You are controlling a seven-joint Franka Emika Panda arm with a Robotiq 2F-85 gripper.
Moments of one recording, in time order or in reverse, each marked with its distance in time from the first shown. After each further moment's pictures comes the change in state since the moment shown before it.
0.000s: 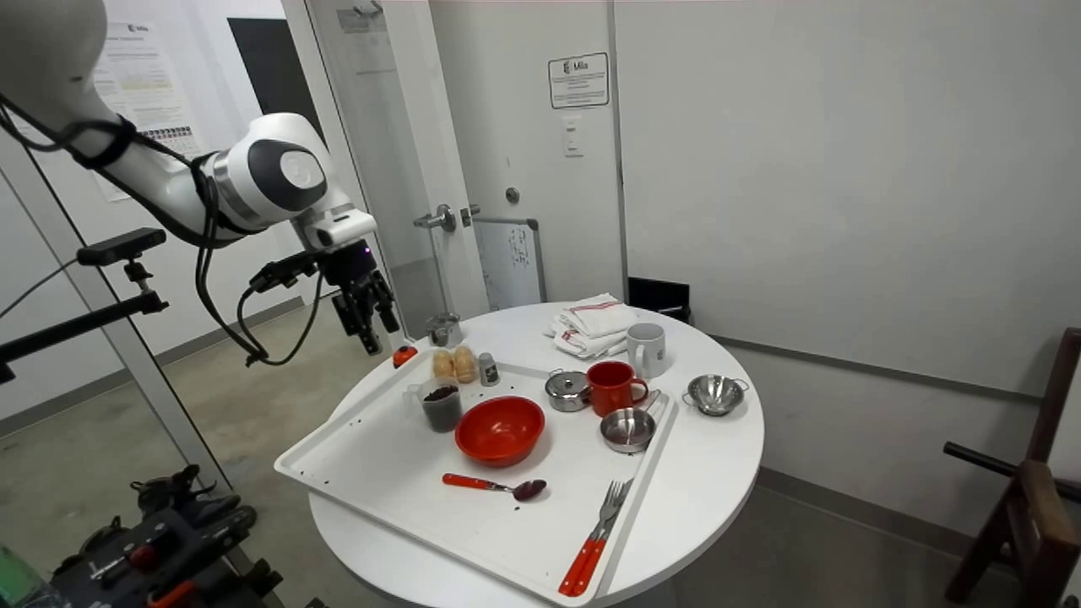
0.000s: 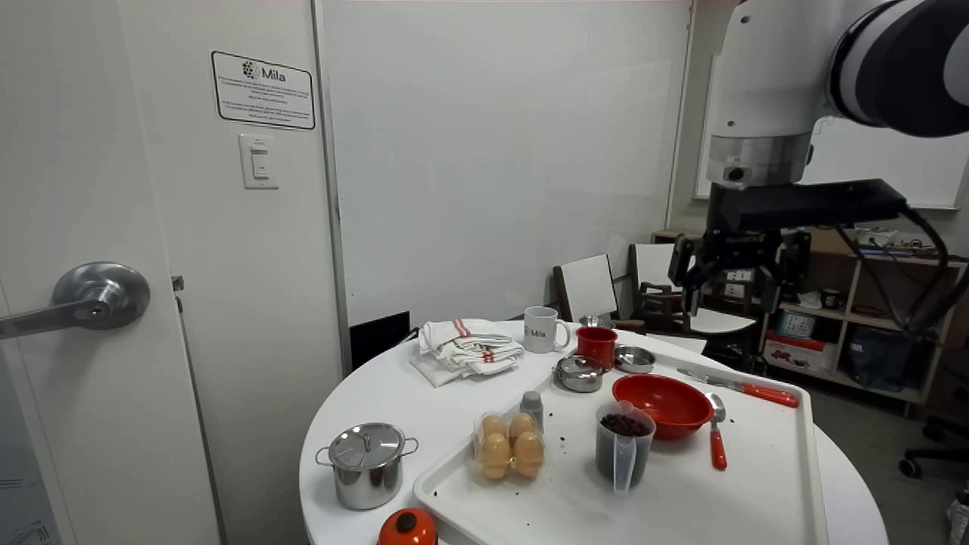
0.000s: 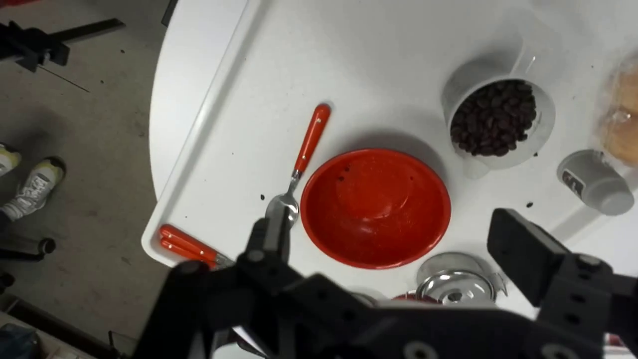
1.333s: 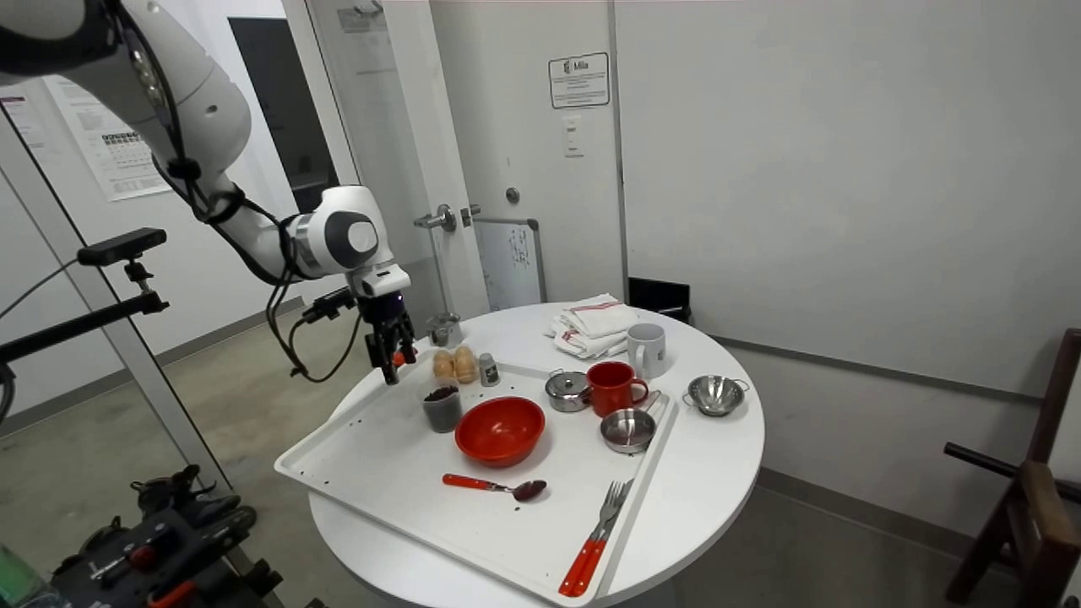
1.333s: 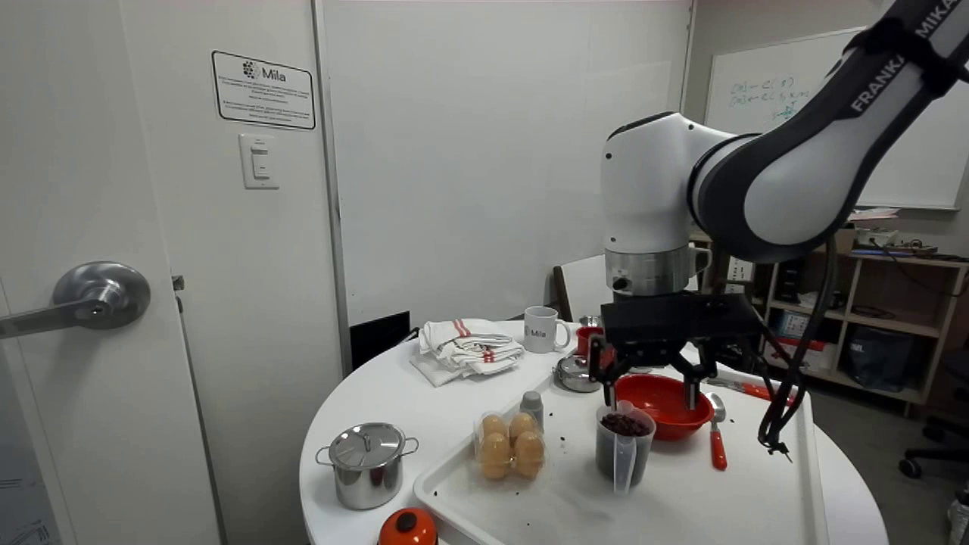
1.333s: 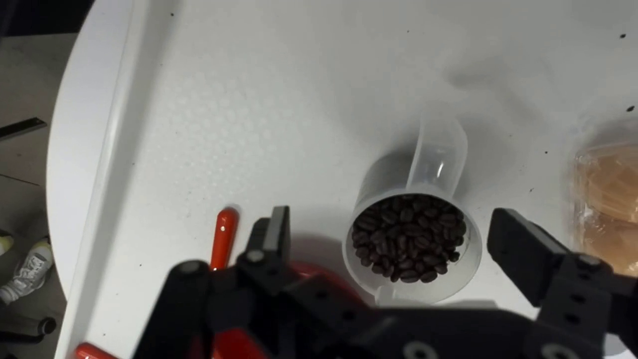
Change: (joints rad) arm 0.229 0.448 -0.156 0.355 0.157 0.013 0.049
